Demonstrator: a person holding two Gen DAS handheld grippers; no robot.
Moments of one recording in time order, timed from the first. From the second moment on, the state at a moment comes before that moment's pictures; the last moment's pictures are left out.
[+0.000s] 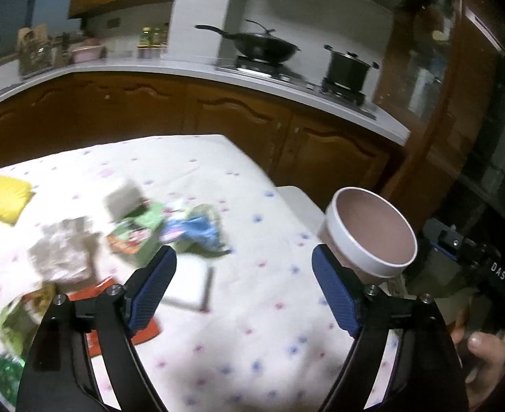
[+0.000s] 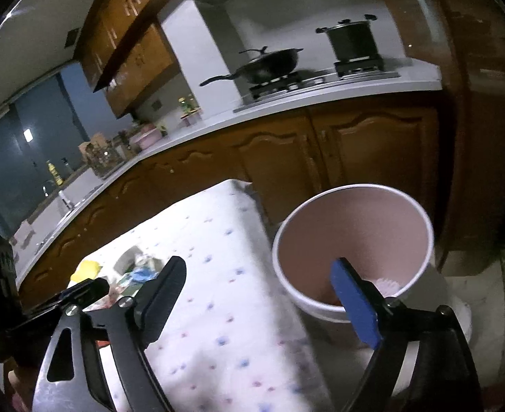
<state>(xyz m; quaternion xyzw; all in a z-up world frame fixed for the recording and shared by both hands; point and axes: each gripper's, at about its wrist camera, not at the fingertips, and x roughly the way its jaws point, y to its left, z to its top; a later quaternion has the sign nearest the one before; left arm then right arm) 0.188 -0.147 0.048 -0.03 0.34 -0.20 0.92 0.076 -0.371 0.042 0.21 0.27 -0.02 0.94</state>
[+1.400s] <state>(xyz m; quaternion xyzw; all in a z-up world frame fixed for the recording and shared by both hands) 0.202 0.020 0.031 -0.10 0.36 -0.06 0.93 0.134 -0.219 0.029 0.14 0.31 0.11 0.93</state>
